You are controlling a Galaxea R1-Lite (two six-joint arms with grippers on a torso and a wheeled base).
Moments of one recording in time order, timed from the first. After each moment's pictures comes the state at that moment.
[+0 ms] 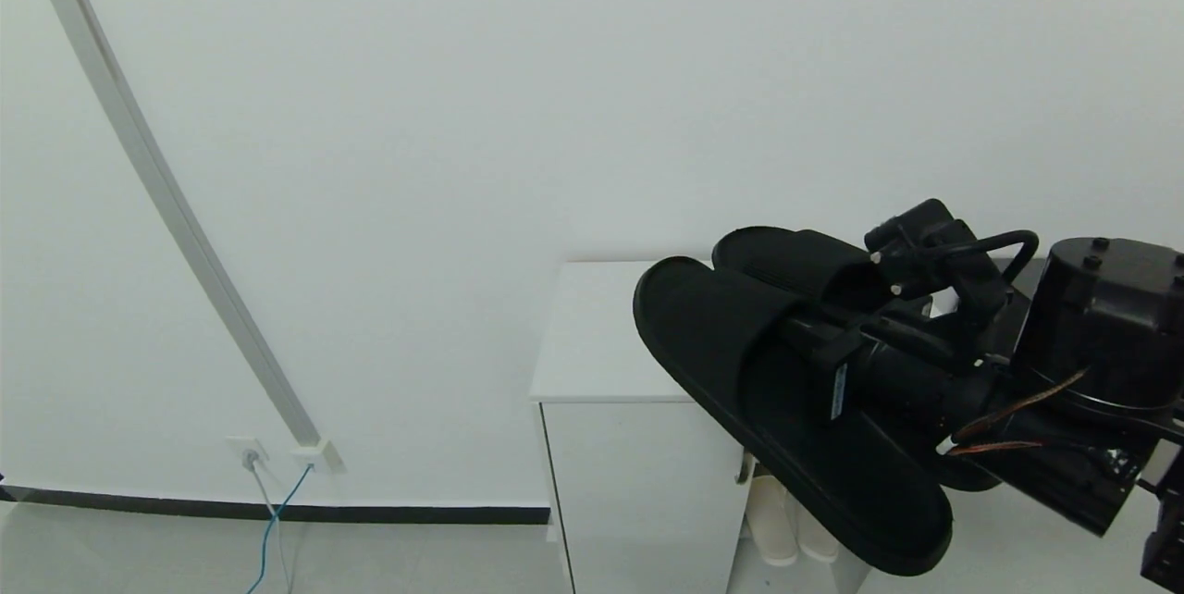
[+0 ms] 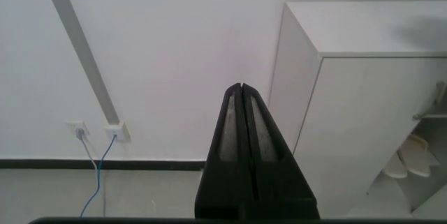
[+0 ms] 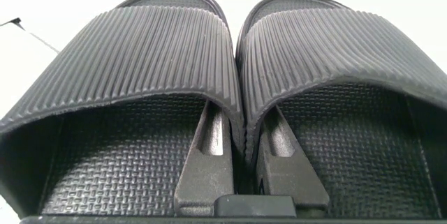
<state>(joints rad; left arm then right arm) 0.00 0.00 0.00 0.00 0.05 0.01 0.73 1.57 -0.65 -0.89 -0.14 -0.08</state>
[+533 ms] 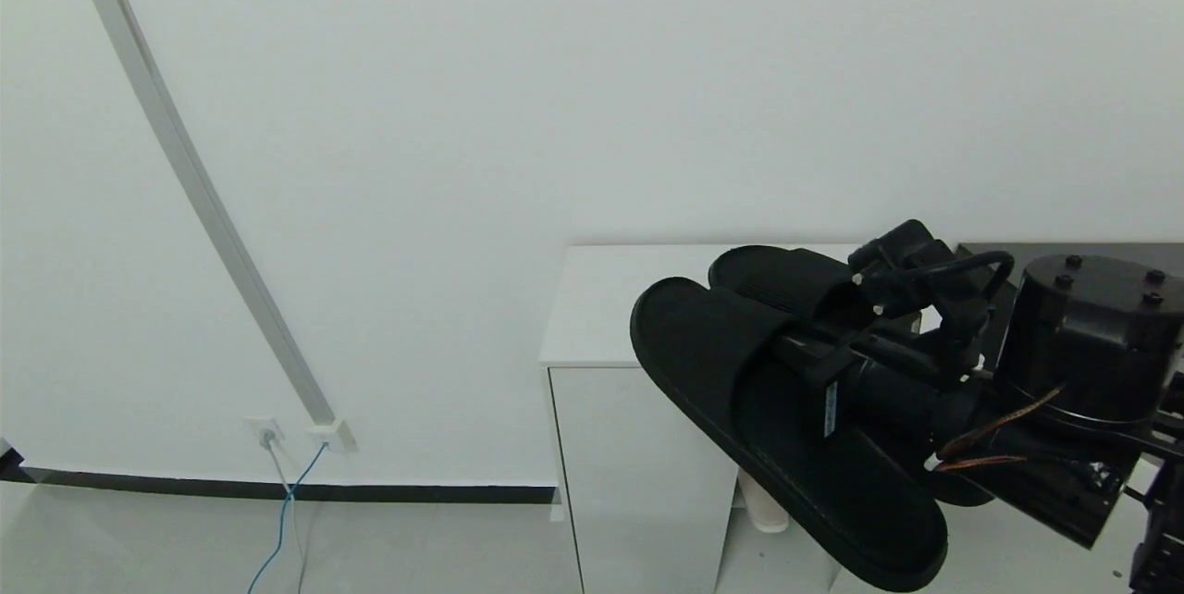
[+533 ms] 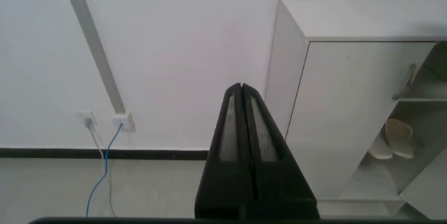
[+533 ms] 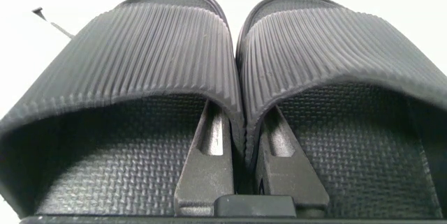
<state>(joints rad) 0.00 0.00 0.00 0.00 0.05 0.01 0.76 1.58 -0.63 -0.88 -0.15 -0.08</state>
